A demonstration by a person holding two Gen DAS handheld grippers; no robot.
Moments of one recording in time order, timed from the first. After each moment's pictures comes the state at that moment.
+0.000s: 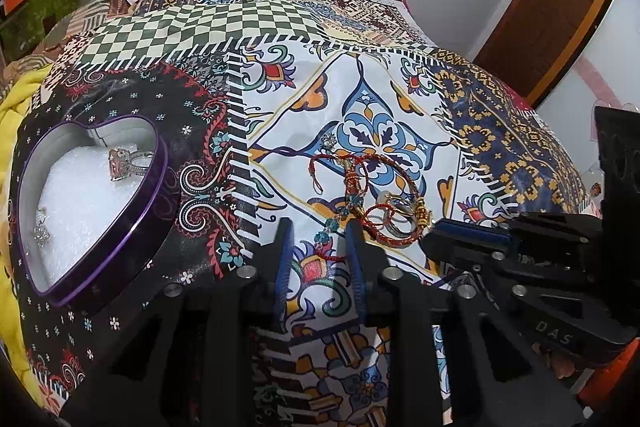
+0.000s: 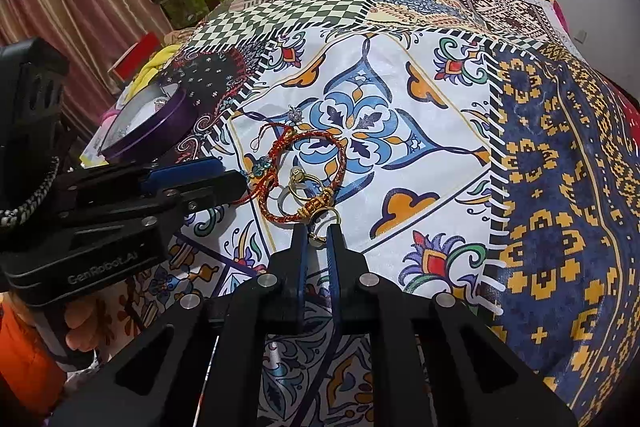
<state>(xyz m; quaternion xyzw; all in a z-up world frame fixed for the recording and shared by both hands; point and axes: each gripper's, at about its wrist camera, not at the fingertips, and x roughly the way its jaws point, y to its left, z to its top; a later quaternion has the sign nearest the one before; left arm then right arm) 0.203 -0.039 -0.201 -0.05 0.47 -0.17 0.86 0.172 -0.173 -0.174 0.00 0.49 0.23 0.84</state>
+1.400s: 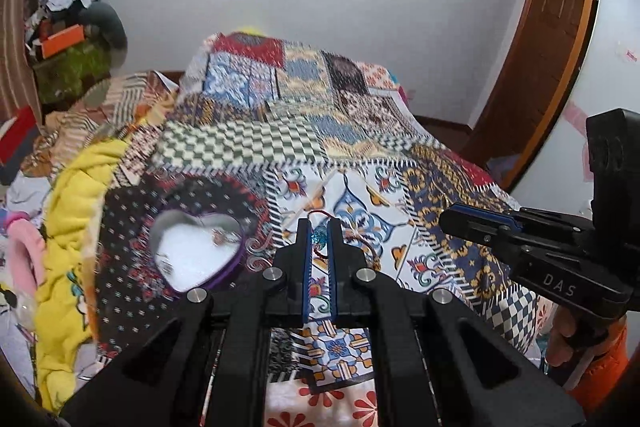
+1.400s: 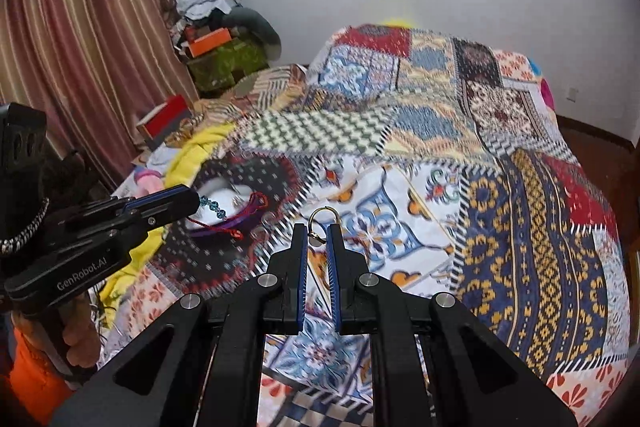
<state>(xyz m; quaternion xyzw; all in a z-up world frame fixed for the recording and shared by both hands) 0.131 -0.006 -0.080 -0.06 0.34 -0.14 0.93 0.138 -0.168 -0.066 0.01 0.36 0.24 0.90</state>
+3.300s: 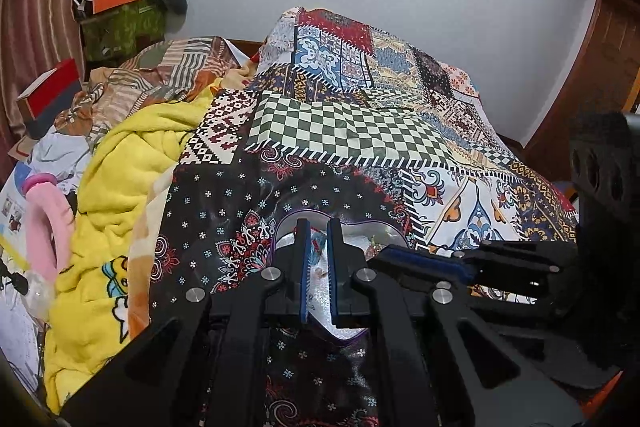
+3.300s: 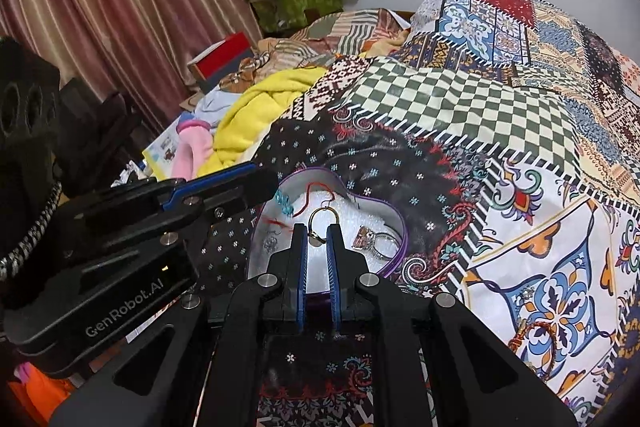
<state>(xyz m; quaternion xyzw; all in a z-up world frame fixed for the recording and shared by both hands) 0.191 0.096 -0.139 -0.10 0.37 -0.05 0.92 0.202 -0.018 -0.136 -0.03 0.44 0.36 0.82</state>
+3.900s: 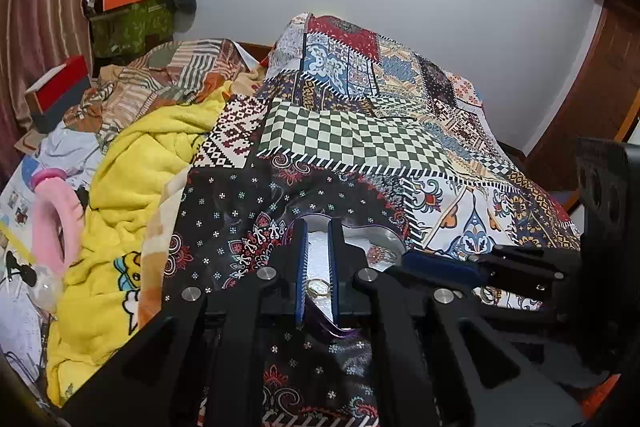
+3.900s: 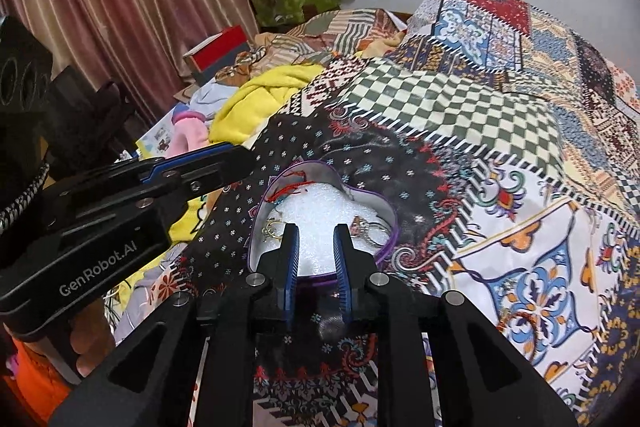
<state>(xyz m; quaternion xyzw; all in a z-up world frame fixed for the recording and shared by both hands) 0.179 0.104 -0.123 -0.11 0.37 -0.04 0.92 0.192 -0.025 -0.123 -0.06 0.43 0.34 0.83</state>
